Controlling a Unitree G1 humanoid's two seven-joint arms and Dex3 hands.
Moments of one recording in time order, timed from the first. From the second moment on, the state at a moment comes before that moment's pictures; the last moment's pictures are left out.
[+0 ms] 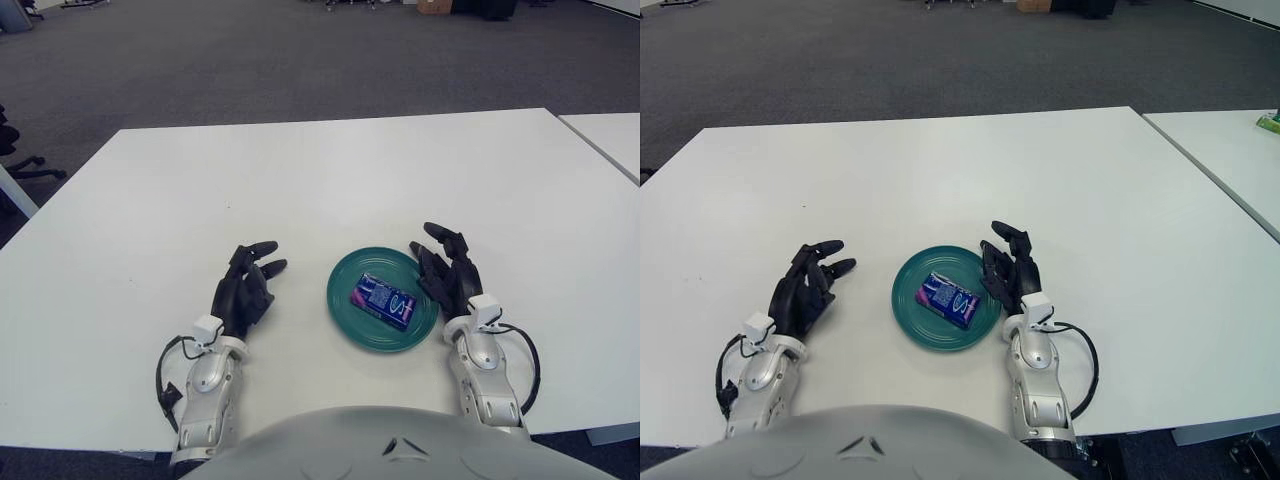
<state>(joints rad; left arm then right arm) 0.40 -0.05 -0.02 -0.04 -0.13 -0.26 -0.12 0.30 0.07 0.03 -0.08 -0.02 -0.07 -0.06</state>
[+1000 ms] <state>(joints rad) 0.36 -0.04 -0.05 0.01 -0.03 -0.30 -0.09 0.30 0.07 0.00 -0.09 0.02 -0.06 -0.03</state>
